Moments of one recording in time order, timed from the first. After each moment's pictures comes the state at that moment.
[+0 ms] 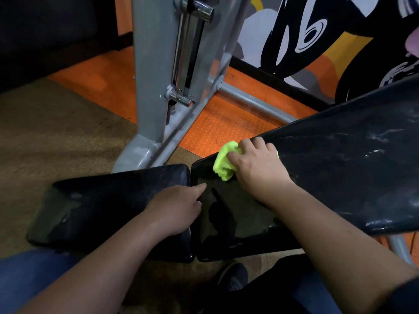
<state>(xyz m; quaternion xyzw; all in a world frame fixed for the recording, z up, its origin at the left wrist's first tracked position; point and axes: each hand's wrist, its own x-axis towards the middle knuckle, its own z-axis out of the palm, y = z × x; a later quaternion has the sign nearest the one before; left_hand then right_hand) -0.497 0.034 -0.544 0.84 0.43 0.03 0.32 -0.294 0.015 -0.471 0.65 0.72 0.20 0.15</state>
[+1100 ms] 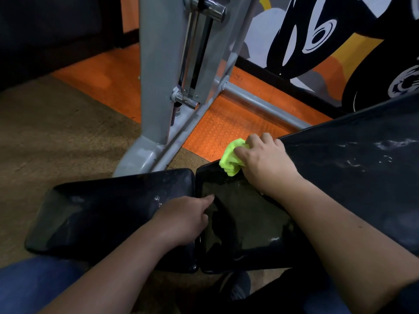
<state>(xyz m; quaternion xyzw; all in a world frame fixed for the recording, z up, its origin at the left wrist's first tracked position) -0.493 0.037 -0.549 0.83 0.43 -0.02 0.35 -0.283 0.049 -0.470 0.65 0.72 0.19 0.18</state>
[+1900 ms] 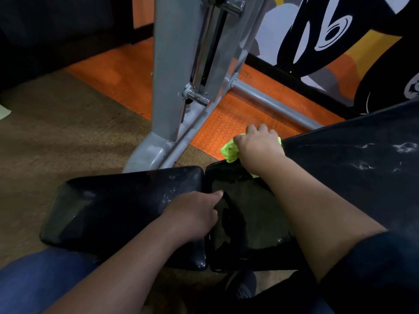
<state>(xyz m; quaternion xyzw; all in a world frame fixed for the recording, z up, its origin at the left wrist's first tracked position) -0.495 0.039 -0.537 0.81 0.44 -0.03 0.37 -0.310 0.102 -0.480 0.70 0.67 0.12 0.23</state>
